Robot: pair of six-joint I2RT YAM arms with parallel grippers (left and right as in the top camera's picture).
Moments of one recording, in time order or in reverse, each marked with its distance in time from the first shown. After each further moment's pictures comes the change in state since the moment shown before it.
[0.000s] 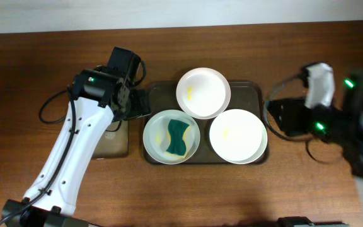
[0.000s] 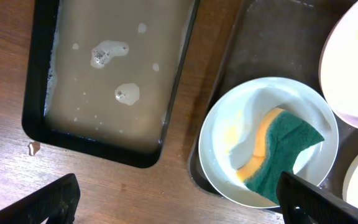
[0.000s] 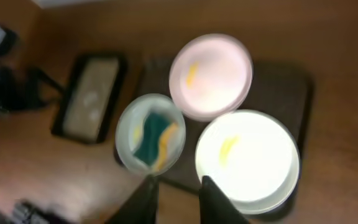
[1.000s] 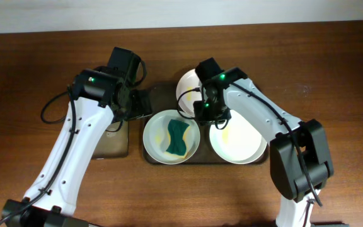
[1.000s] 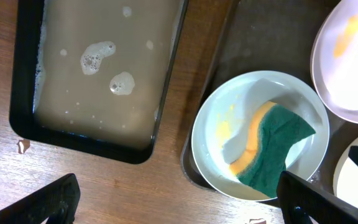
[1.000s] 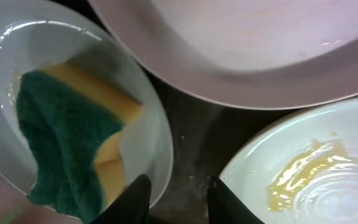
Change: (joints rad) left arm 0.000 0.002 0.000 -0.001 0.034 0.000; right arm 0.425 0.814 -0.001 0.206 0.252 0.232
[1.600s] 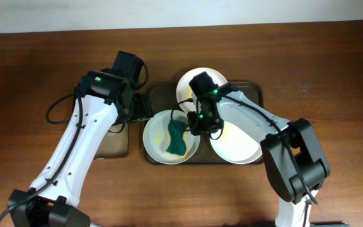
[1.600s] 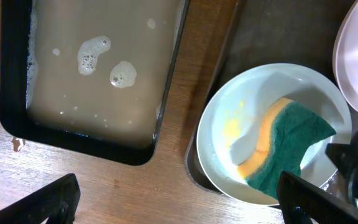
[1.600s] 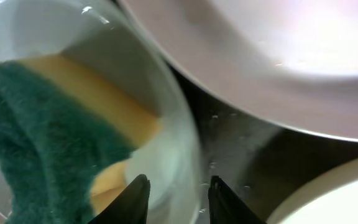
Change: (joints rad) left arm 0.000 0.028 -0.053 0.031 0.000 0.000; right arm 0.046 0.003 -0.164 0.217 -0.041 0.017
